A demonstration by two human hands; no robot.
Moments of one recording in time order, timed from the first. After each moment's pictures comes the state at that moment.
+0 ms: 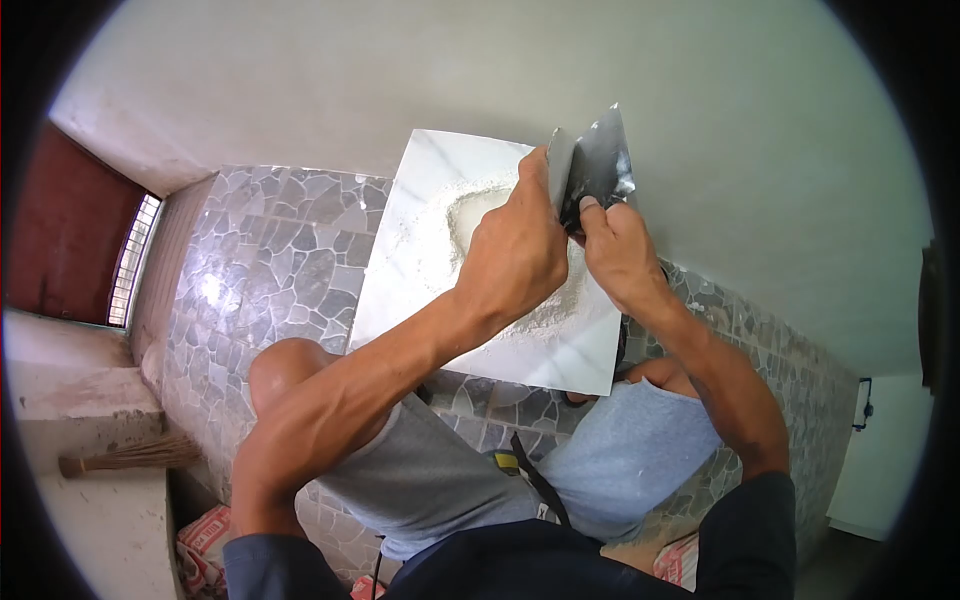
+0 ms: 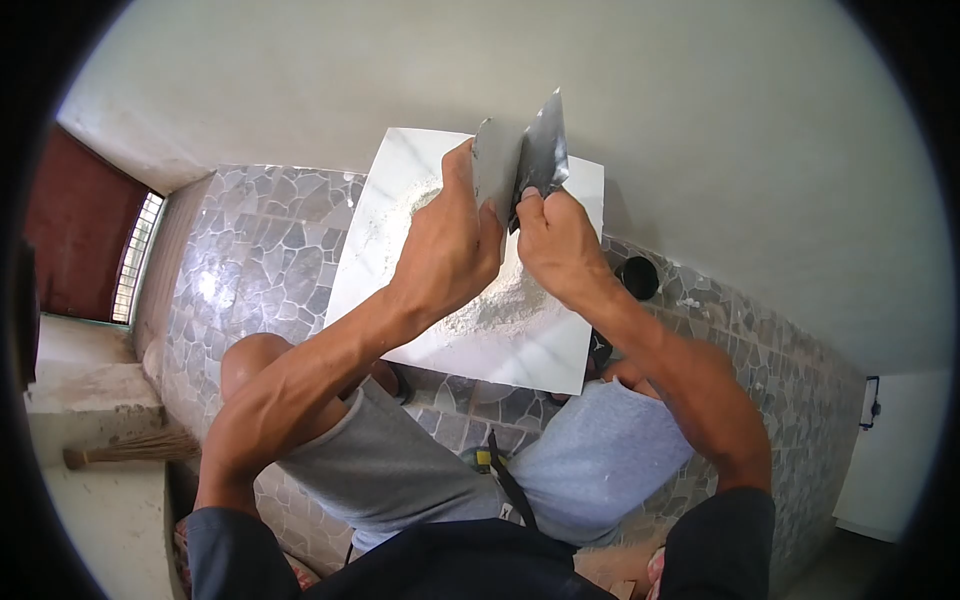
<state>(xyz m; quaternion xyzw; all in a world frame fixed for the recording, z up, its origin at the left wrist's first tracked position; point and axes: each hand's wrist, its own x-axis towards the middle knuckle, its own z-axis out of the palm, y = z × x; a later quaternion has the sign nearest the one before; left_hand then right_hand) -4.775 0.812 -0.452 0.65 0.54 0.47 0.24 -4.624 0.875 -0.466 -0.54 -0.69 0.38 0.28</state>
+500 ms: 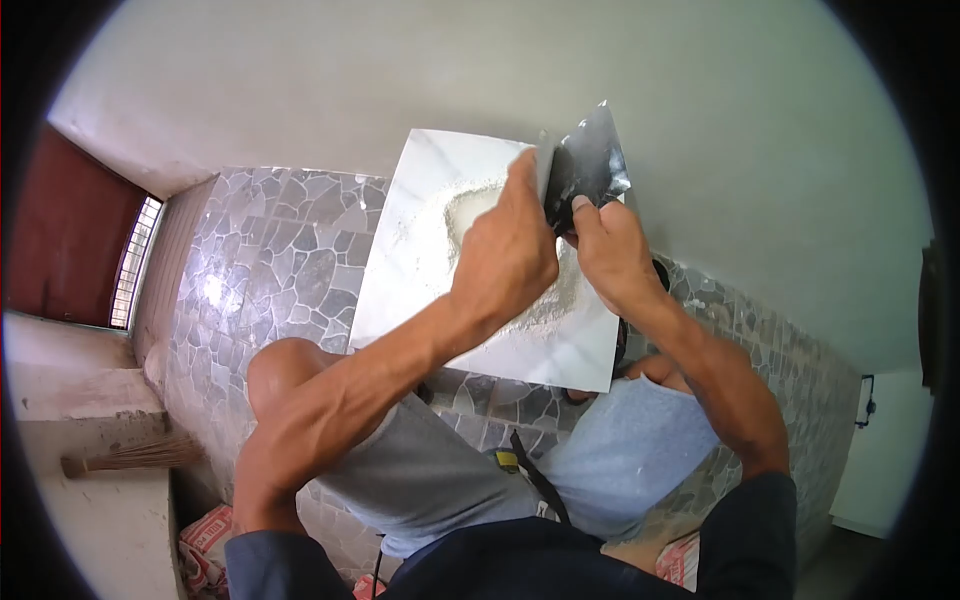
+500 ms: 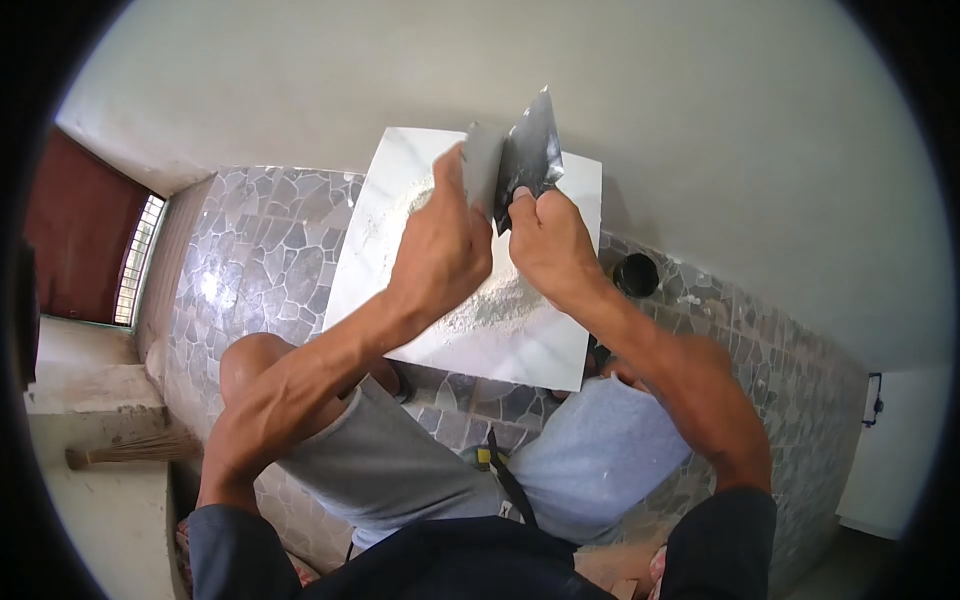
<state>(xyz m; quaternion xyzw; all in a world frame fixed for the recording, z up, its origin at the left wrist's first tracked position) -4.774 0.812 -0.461 0.66 0.56 0.47 0.20 -4.627 0.865 -0.468 -0.54 -0.69 0.39 0.30</state>
